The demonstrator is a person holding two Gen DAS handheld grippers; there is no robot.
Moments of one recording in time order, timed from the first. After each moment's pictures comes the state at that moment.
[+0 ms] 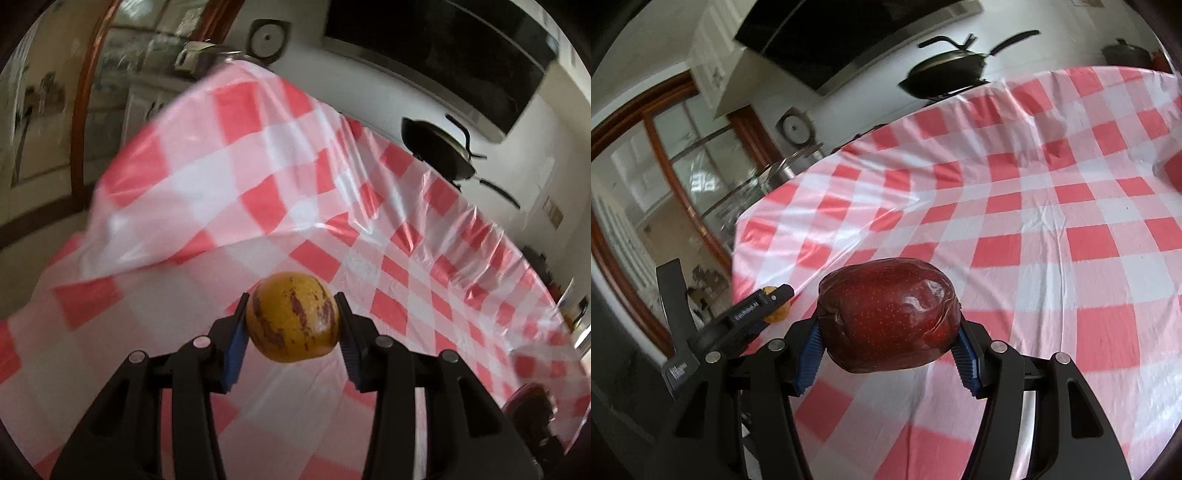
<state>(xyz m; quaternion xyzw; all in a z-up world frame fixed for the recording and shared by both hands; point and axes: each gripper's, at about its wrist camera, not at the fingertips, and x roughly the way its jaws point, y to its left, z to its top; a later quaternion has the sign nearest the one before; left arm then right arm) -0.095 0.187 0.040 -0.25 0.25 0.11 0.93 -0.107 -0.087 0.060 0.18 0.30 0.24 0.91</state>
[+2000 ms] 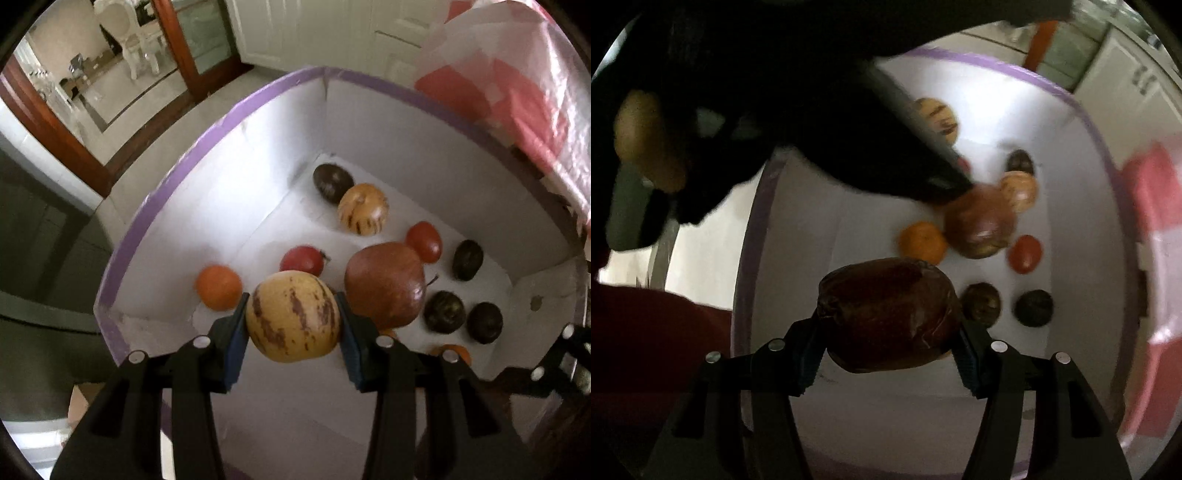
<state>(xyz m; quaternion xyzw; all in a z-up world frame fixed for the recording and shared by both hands) -0.368 0.393 -0.144 -0.13 0.56 0.24 0.78 -0.389 0.295 -0.108 -0.44 0.42 0.59 0.53</state>
